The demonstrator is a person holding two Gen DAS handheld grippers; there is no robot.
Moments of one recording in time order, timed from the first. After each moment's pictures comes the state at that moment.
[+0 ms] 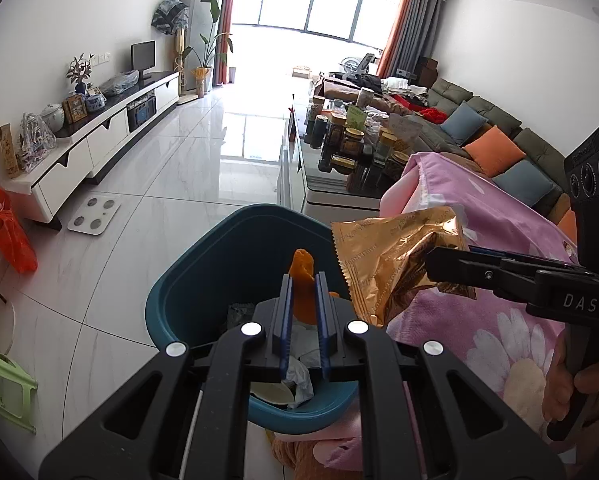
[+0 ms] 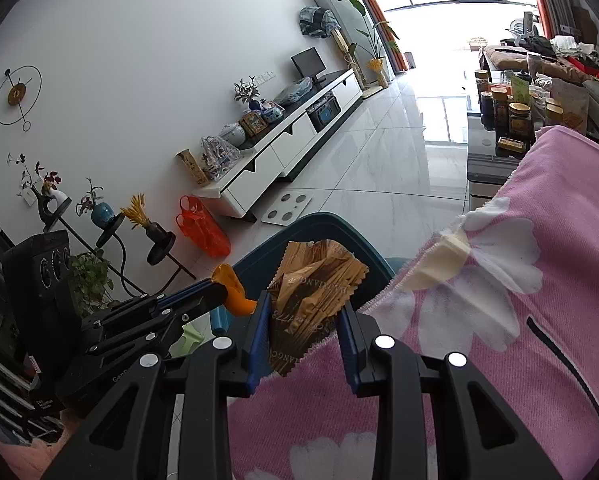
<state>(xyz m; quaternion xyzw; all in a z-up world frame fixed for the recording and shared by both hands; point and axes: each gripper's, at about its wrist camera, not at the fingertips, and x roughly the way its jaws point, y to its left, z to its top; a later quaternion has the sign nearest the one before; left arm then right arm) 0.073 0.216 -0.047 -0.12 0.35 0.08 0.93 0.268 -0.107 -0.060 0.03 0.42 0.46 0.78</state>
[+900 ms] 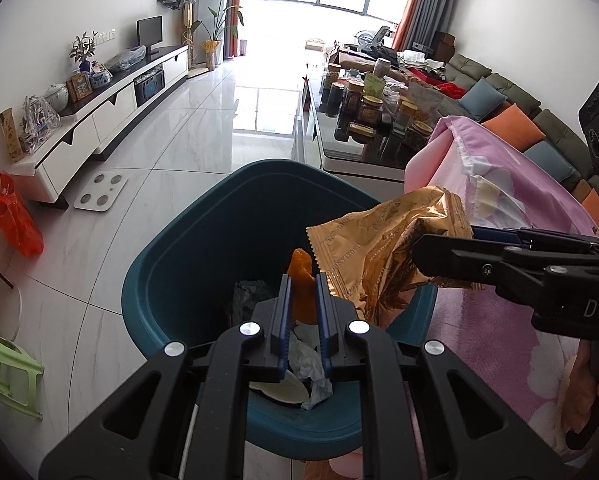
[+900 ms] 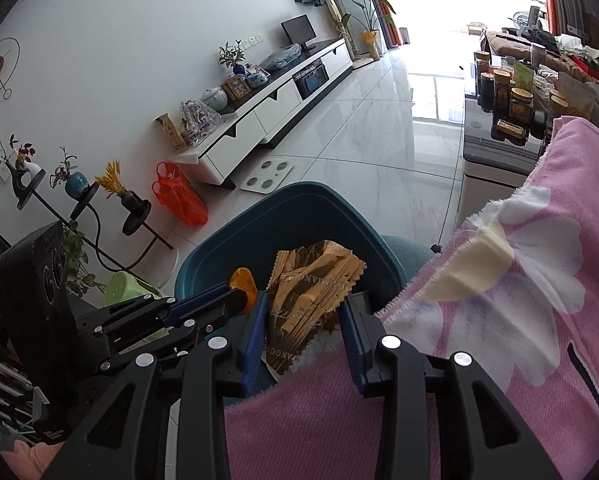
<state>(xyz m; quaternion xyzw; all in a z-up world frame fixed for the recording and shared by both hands) 0.134 0.217 -0.107 -0.12 0.40 0.10 0.90 0.273 -0.063 -0.083 -0.03 0.47 0.43 0.77</state>
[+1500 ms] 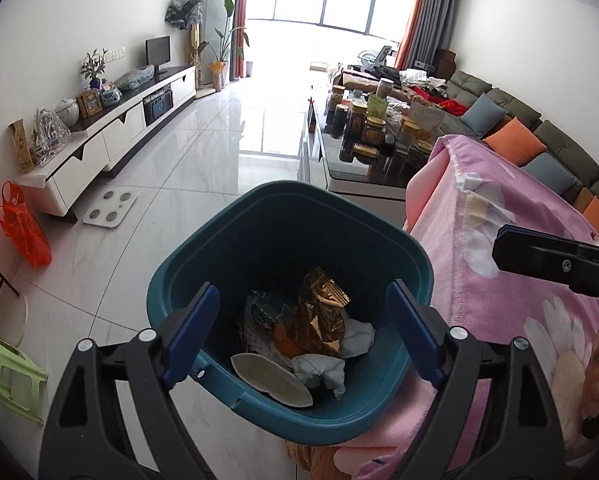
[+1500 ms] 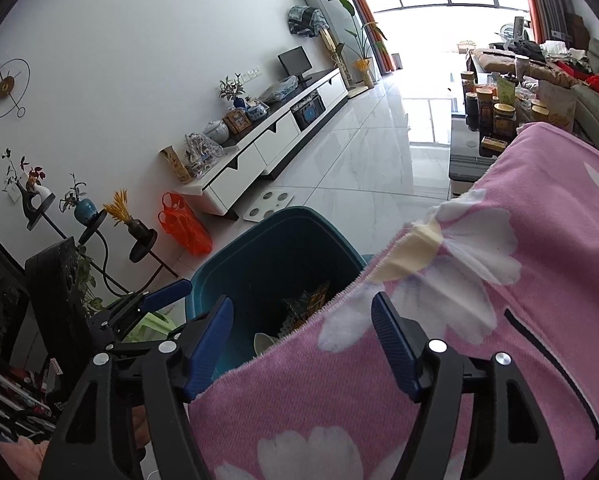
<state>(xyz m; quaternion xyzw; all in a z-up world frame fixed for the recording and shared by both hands) 0.111 0.210 -0.090 -0.10 0.35 0.11 0.92 0.257 -0.122 -0.064 0.02 0.41 0.43 0.80</state>
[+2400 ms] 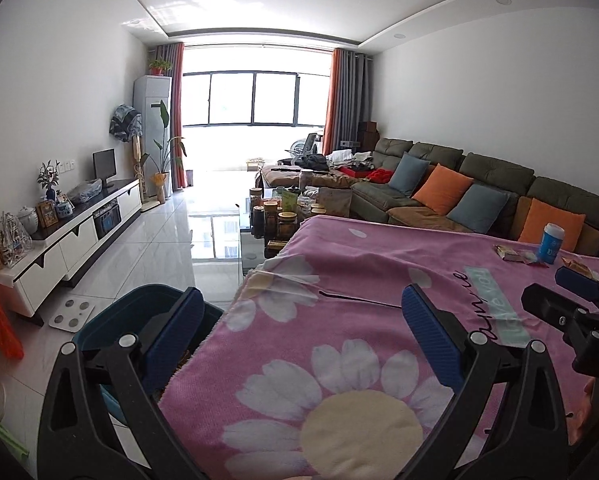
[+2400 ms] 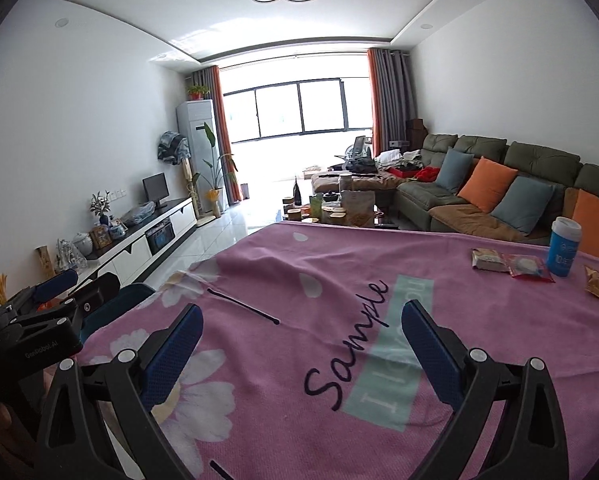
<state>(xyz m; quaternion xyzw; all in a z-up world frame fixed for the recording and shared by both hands) 0.053 0.026 -0.025 -0.02 0.17 0.02 0.98 0.148 -0.344 -0.042 0.03 0.20 0.15 0.97</state>
